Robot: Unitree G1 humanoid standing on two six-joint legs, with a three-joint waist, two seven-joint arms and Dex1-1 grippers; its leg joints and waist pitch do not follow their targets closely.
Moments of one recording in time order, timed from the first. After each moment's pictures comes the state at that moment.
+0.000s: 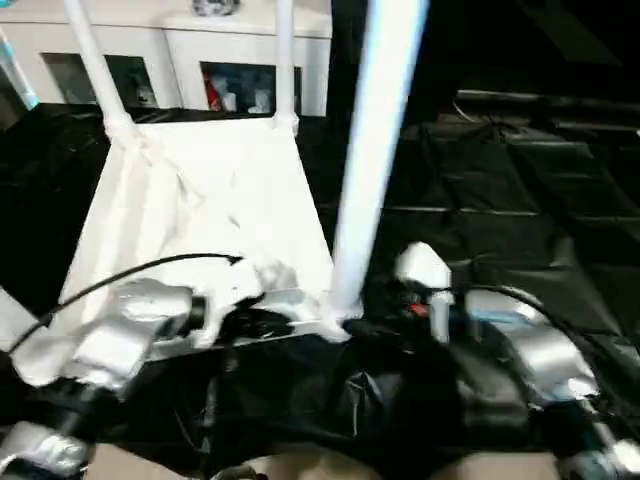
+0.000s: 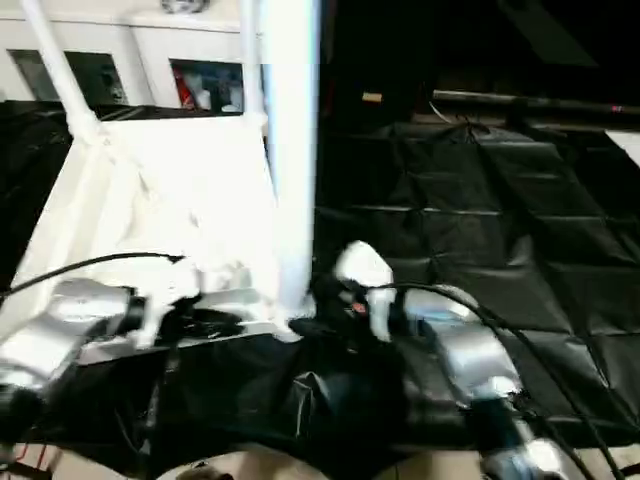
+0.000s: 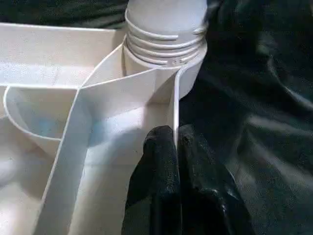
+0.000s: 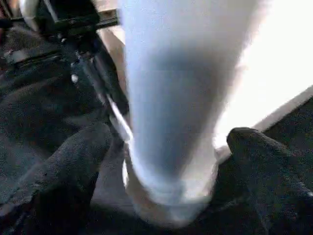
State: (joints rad) left arm -0.40 0.53 -0.32 0.27 -0.13 0.22 -1.14; right arm -0.38 -0.33 0.23 0.22 0.14 0.26 1.02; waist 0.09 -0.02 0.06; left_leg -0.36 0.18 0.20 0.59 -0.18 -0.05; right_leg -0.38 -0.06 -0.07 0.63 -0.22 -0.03
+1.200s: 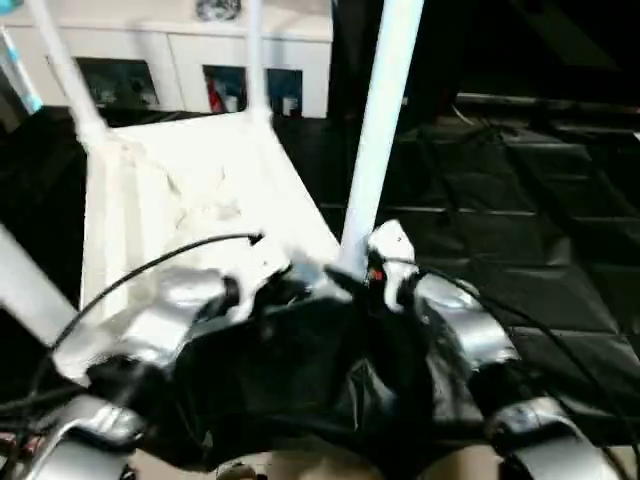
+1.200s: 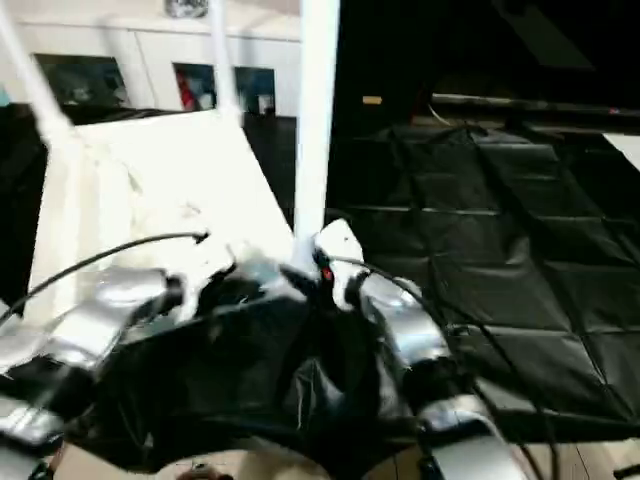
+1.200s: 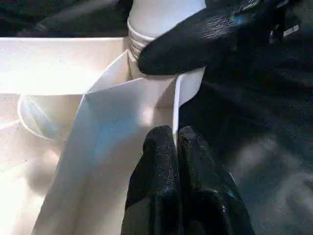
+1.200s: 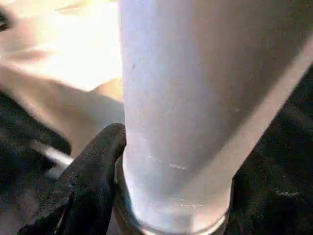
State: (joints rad) left arm -0.52 0.34 -0.27 0.47 -0.02 0.22 -0.88; right arm -0.56 -0.07 0.13 0.70 0.05 0.06 0.54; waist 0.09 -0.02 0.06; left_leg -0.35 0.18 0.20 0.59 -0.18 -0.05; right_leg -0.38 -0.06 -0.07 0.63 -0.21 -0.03
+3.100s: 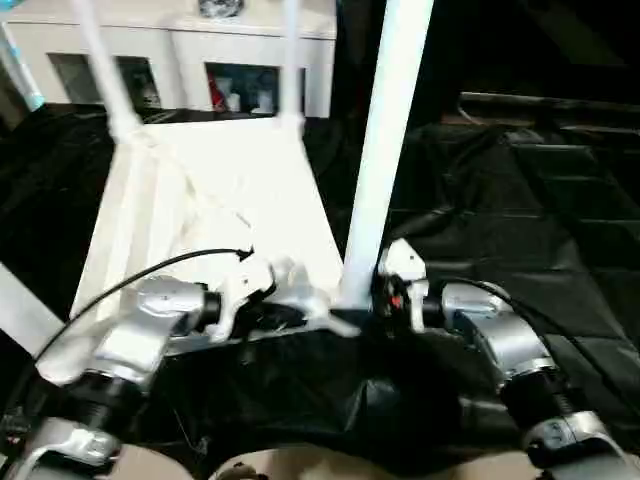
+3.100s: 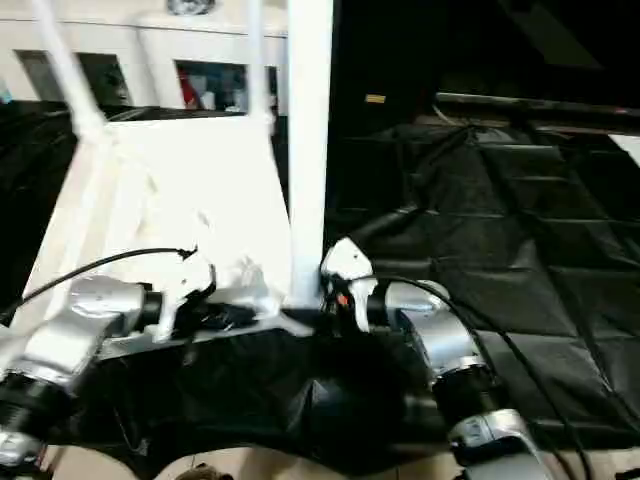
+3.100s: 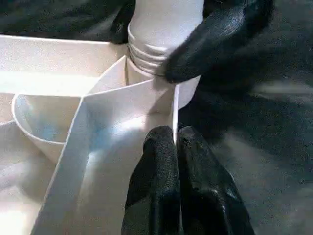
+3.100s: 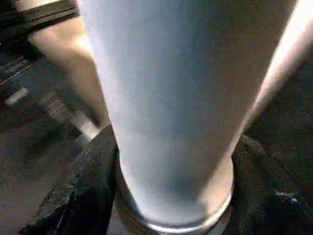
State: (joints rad) left arm -0.45 0.38 -0.23 0.40 -0.05 0.22 -1.05; right arm -0.49 -0.14 0.14 0.57 0.08 0.15 0.80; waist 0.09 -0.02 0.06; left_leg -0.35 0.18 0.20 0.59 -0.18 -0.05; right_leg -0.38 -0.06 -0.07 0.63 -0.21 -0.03
